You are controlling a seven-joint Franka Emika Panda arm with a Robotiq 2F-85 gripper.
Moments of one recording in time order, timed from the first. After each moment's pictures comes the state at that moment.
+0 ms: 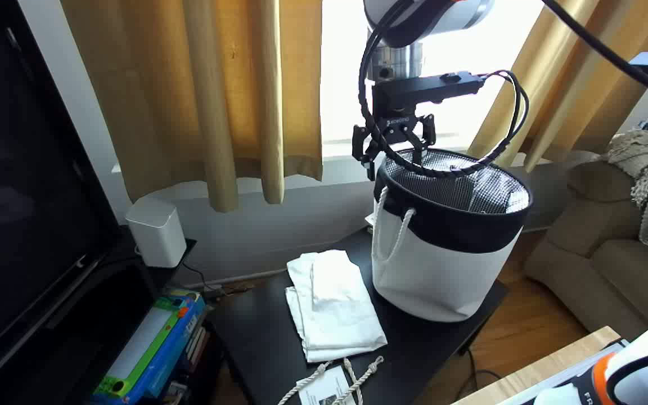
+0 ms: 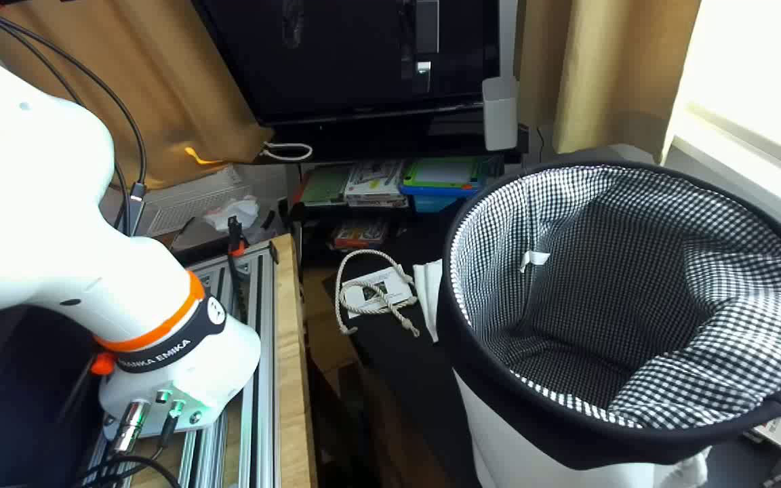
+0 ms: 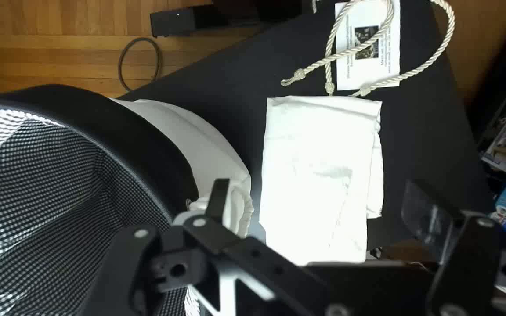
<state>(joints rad) 0.09 -0.17 0.28 -2.23 -0.01 1.86 0.43</state>
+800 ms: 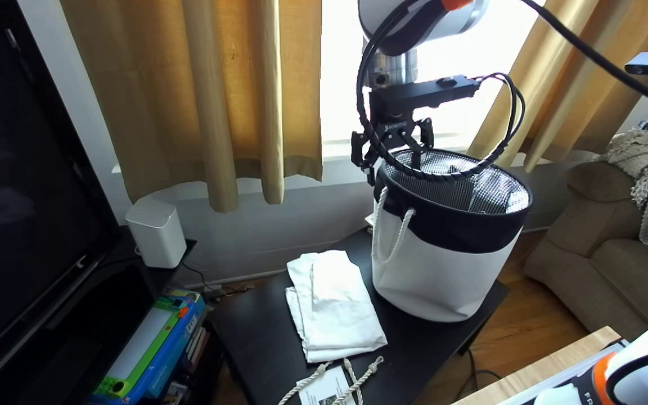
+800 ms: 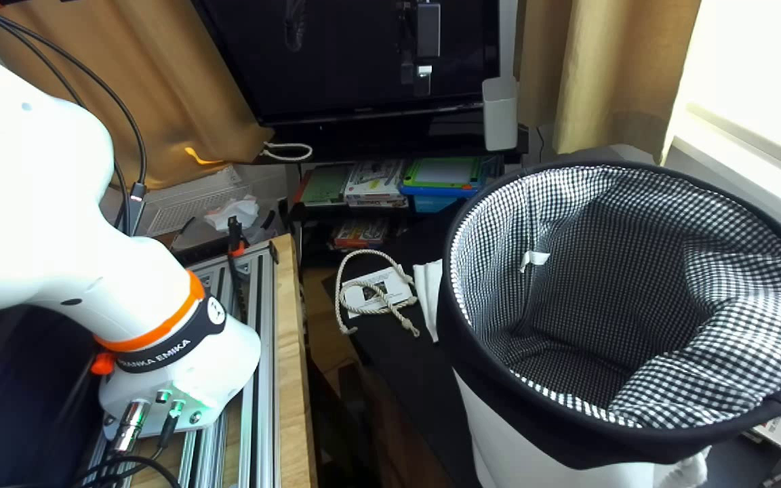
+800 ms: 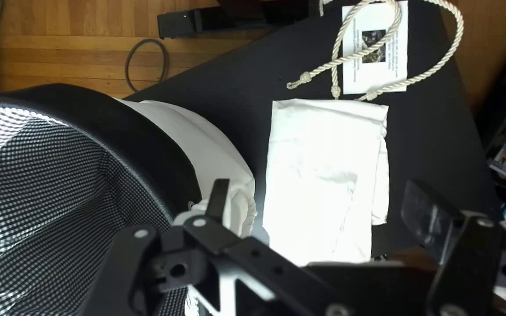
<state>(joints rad) 0.10 -0.15 0.28 -2.22 -0.03 1.85 0.44</state>
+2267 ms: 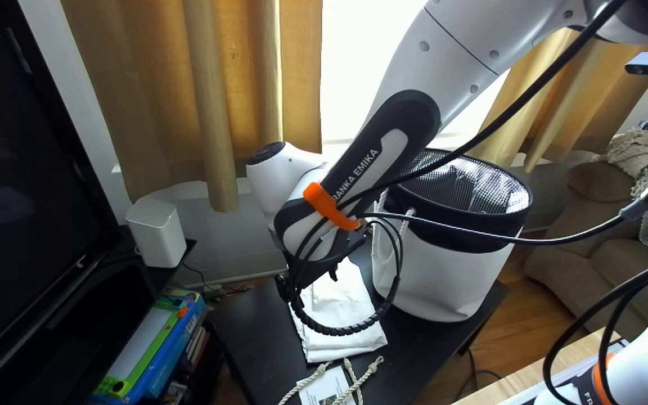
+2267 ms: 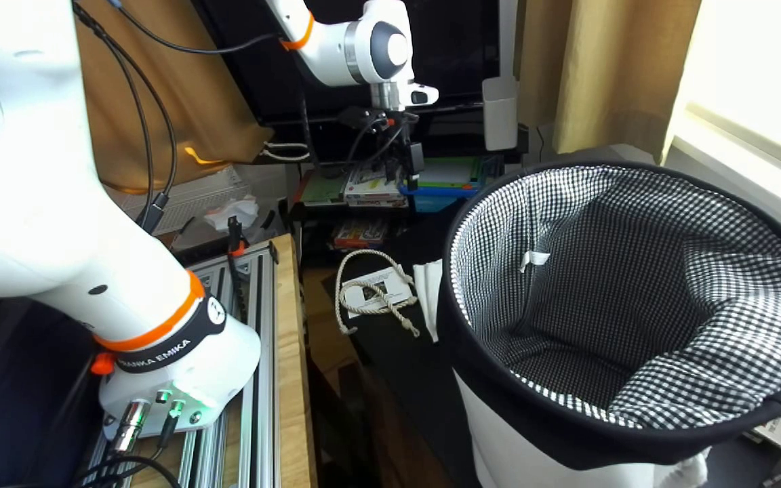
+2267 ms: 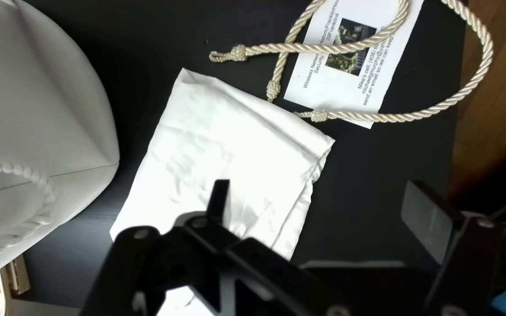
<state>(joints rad) 0.42 0.48 0.28 -2.15 -0.34 2.34 0.62</state>
